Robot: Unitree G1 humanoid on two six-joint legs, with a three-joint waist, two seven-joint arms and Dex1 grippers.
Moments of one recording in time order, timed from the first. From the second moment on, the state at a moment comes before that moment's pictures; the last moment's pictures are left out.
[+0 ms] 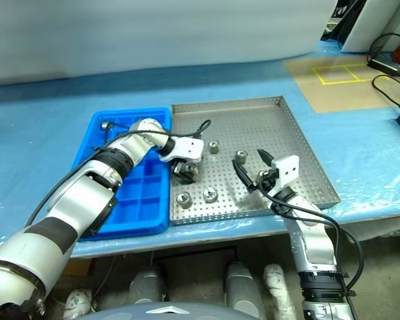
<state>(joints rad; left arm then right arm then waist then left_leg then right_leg) -1.18 0.25 -0.50 1.14 0.36 -0.32 -1.19 -0.08 -0.29 -0.08 -0.08 0.35 0.07 0.56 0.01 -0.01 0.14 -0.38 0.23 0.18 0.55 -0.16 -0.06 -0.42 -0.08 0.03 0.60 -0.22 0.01</state>
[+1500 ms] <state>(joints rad) -0.71 0.55 -0.13 0.20 -0.07 0.24 -1.34 -0.11 -0.24 0.20 -0.10 0.32 0.07 0.78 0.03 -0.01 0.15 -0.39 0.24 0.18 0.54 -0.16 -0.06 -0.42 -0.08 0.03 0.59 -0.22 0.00</state>
